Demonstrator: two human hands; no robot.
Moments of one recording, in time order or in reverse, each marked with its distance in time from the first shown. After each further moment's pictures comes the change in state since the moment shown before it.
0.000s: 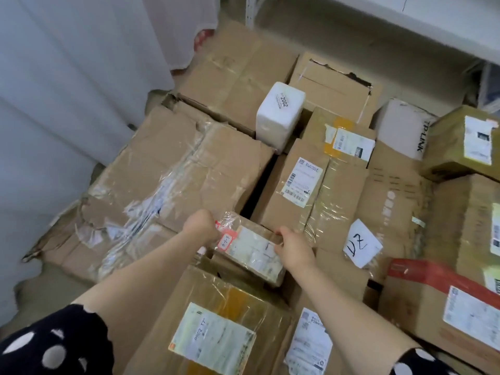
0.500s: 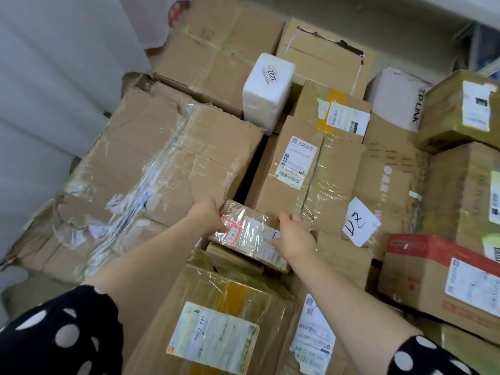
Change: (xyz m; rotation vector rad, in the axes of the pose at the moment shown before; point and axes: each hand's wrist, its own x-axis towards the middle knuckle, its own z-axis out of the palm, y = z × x) left_hand 0.020 0.016 0.015 0.064 -0.170 0.088; right_hand 0.001 0.003 0.008 -0.144 -0.004 0.069
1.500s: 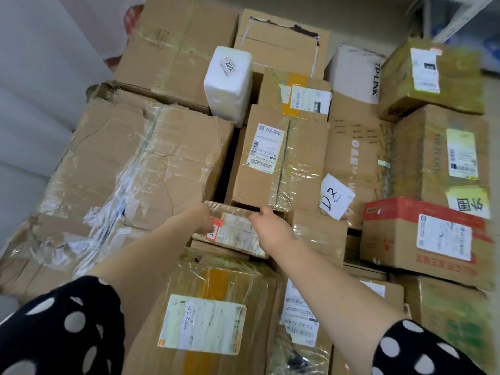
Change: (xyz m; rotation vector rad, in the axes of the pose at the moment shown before) left_hand -0.018 0.028 0.017 0.318 -0.080 0.059; right_hand -0.034 0.000 -0.007 -0.147 -0.093 -0.141
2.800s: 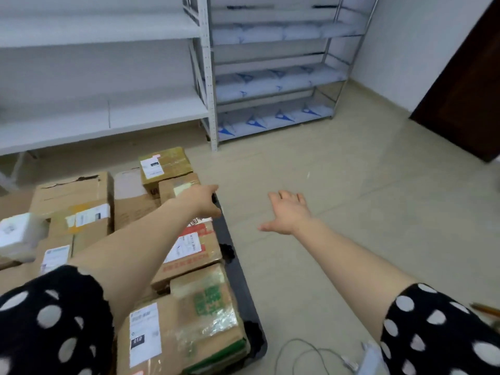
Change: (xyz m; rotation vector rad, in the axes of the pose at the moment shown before) left_hand -0.391 0.543 0.142 0.527 0.533 0.686; right_hand -0.495 0.481 -0.021 0.205 0.613 0.526
